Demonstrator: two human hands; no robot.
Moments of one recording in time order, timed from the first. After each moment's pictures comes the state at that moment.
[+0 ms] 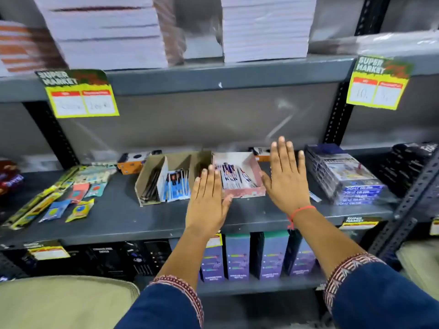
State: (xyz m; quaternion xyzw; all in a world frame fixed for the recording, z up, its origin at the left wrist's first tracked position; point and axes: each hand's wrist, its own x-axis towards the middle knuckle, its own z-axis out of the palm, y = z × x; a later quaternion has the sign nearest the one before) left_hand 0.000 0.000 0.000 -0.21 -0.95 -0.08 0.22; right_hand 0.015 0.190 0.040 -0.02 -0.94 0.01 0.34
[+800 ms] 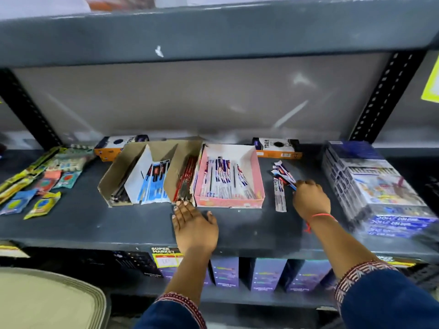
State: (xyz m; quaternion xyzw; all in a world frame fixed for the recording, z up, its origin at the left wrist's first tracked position) left_hand -0.064 0.058 -0.081 0.14 -0.98 -0.15 0.01; right_hand -0.094 0.297 -0.038 -0.17 -0.98 0.10 0.04
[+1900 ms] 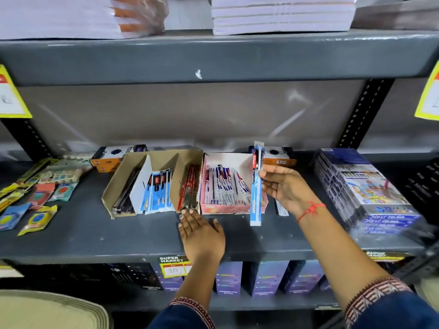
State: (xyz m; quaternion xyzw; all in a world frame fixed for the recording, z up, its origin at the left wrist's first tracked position) left_hand -0.061 0.053 -0.079 0.11 -0.98 -0.15 0.00; right_hand -0.087 0.236 0.030 -0.10 -0.57 0.82 -0.04
